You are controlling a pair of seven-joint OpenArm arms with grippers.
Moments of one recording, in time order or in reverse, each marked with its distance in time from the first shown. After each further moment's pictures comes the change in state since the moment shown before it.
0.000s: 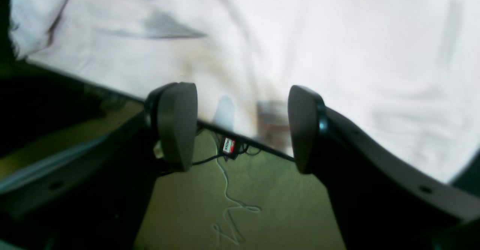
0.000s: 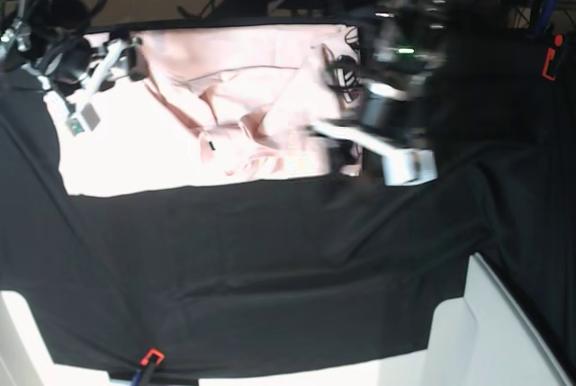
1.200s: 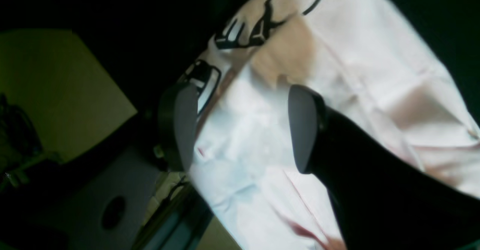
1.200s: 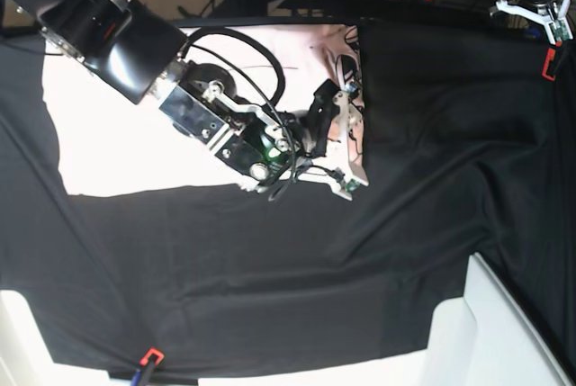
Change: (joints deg) left arm 16.6 5.0 -47.7 -12.3 27.2 -0.6 -0.1; right arm 43.5 -9.0 -67.4 -32.1 0.5 -23.6 8.4
